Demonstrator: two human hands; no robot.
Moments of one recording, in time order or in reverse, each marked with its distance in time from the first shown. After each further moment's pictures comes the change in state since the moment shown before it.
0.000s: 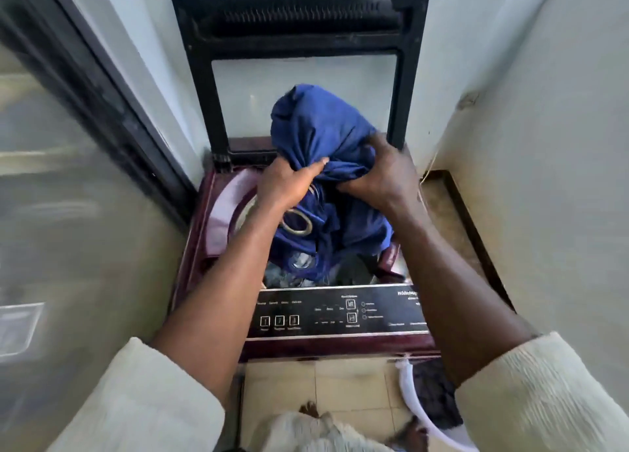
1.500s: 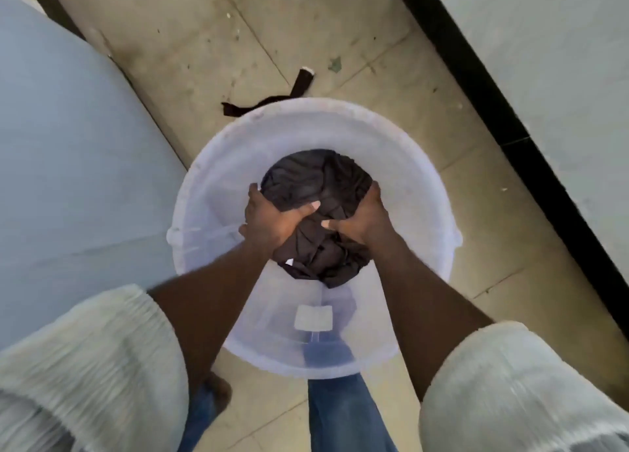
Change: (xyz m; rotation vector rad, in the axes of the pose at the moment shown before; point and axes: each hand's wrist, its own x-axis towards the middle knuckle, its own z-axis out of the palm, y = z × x) left_hand -0.209 -0.369 0.802 0.426 -0.692 -0.414; right_hand -0.336 0.827 0.265 0.294 -0.445 1.247
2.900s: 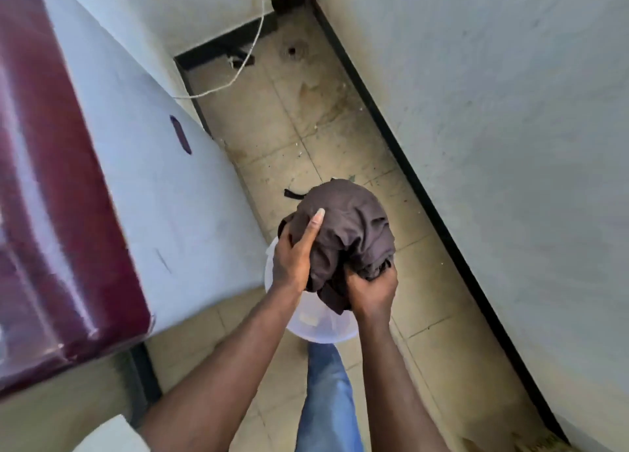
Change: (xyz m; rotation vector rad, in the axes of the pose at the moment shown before) left_hand -0.334 0.139 -0.240 -0.828 0.005 0.159; right_hand -0.392 -0.158 -0.113 0.609 0.436 -0.312
